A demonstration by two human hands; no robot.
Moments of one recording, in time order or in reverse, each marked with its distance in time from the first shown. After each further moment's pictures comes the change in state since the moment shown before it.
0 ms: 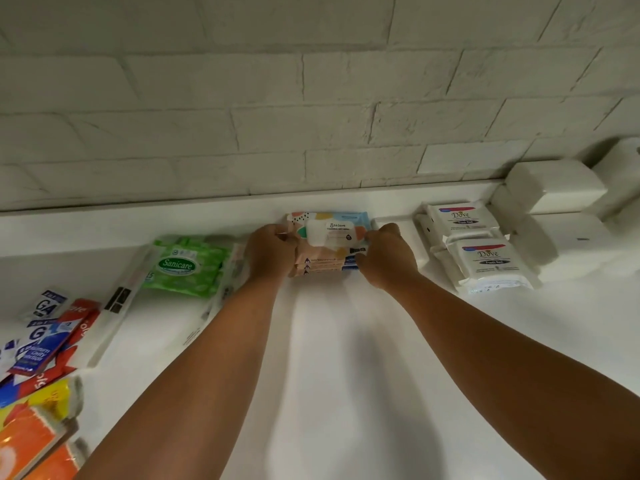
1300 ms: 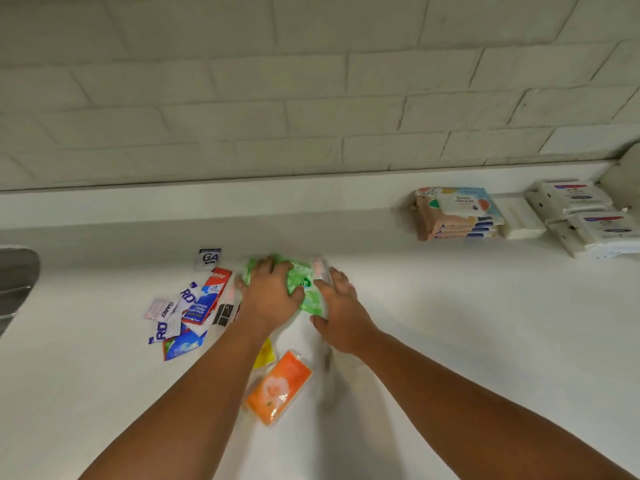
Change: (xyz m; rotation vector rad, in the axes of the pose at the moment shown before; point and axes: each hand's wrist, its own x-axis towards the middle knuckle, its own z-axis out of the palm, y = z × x) left_hand -0.031 -0.215 -0.254 0.657 -0.235 0.209; right_hand -0.193 -0.253 0.166 0.200 -0.247 -0.373
